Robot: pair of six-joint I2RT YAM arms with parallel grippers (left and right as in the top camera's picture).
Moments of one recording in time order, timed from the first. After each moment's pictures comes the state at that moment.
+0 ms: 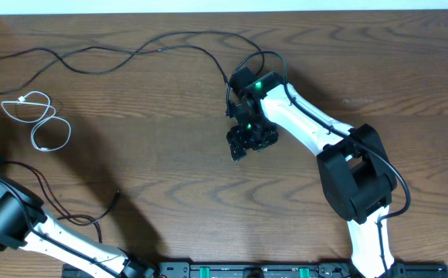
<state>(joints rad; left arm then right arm) 0.96 2.21 1.59 -0.44 -0.03 -0.70 0.60 2.16 1.68 -1.14 -0.32 0.10</state>
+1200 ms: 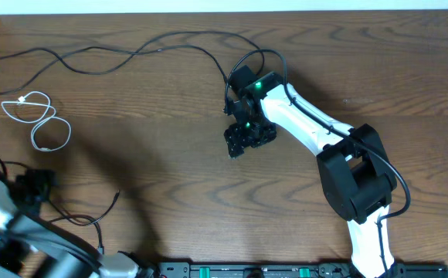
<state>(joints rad) 0.96 1.59 1.08 -1.02 0.09 -0.55 0.60 2.16 1.68 -1.09 -0.32 0.10</state>
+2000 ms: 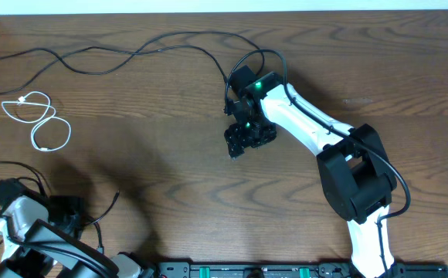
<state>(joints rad) 0.96 1.49 0.70 -0.73 0.10 -0.60 0.60 2.16 1.68 -1.09 -0.32 0.09</state>
